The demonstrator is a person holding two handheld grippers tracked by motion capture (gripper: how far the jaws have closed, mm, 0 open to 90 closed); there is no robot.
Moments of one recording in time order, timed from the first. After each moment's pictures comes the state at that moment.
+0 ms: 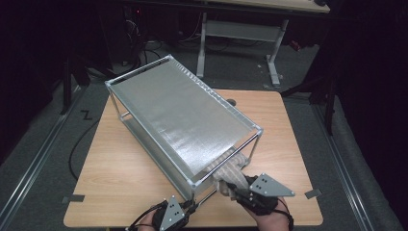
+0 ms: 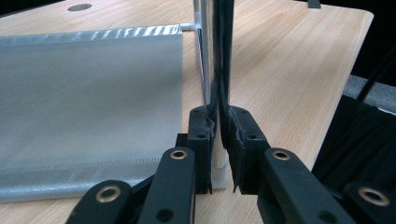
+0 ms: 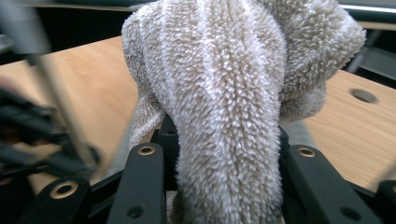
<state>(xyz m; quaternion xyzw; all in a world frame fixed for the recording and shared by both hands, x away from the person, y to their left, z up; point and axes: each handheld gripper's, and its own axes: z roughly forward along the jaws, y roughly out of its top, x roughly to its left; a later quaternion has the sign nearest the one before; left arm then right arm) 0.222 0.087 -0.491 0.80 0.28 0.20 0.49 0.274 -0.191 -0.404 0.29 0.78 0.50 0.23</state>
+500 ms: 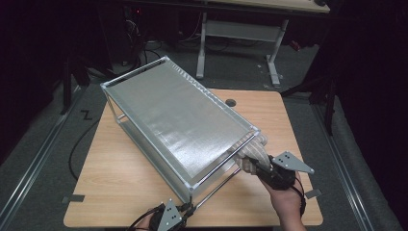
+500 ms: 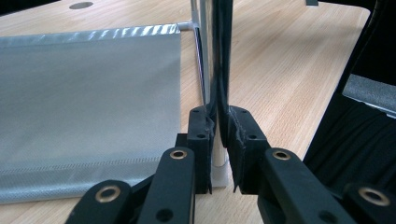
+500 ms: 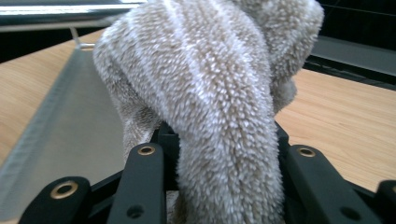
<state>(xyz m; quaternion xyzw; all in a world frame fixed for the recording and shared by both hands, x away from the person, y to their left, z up) 0.214 0.092 -0.492 0.80 0.28 0.20 0.49 0.330 -0.238 -0.403 0.39 0.73 0.48 0.28</state>
